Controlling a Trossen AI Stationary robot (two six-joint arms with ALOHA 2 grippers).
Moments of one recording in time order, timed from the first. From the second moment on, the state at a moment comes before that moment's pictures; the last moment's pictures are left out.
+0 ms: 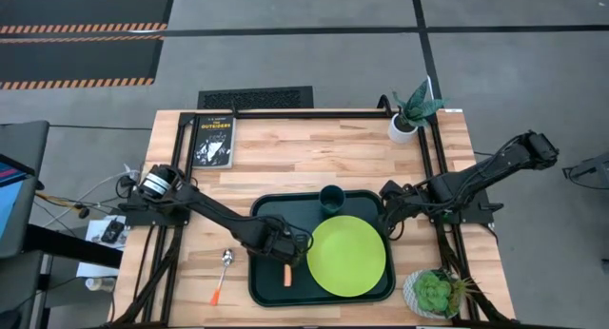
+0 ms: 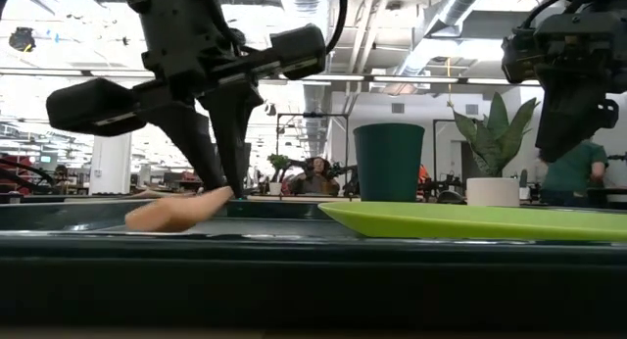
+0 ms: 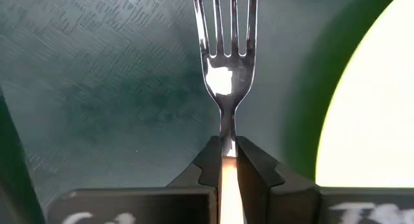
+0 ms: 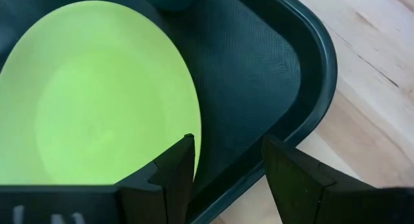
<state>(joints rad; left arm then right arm) -0.40 1.93 1.32 -0.67 -0.19 -1.93 0.34 1.05 0.63 -0.68 0.21 1.09</state>
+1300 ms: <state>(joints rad) -0.39 1.97 1.32 -0.67 -0.15 -1.96 0.34 1.05 0.63 -0.68 0.24 1.09</state>
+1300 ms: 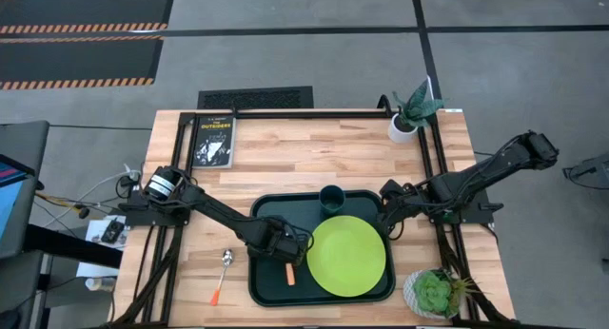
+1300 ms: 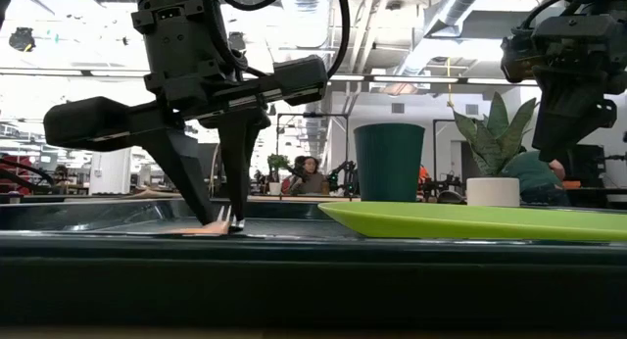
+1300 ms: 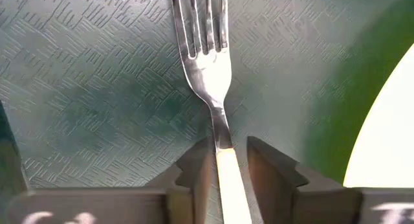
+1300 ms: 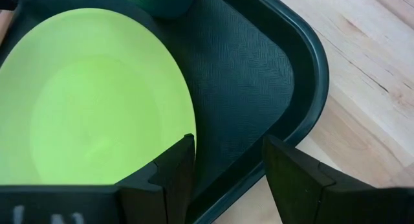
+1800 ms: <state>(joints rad) -0.37 1.97 1.32 -0.71 -0.23 -1.95 0.34 1.05 0.63 -0.68 0.24 1.09</state>
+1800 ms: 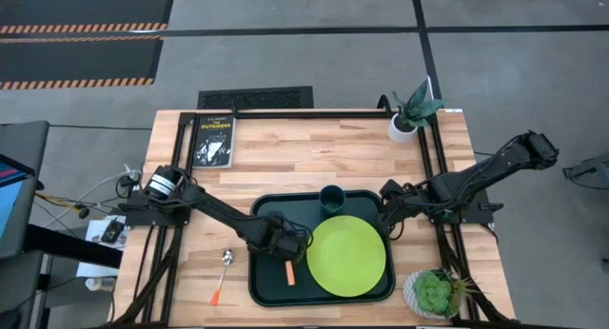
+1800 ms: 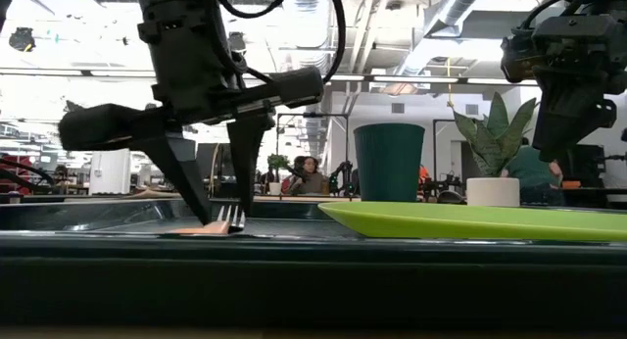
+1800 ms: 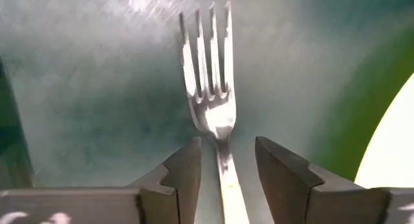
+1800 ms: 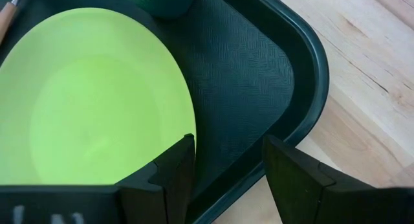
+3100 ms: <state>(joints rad) -0.62 1.78 1.32 -0.95 0.03 -1.83 0.34 1.05 0.63 -0.72 0.24 1.09</state>
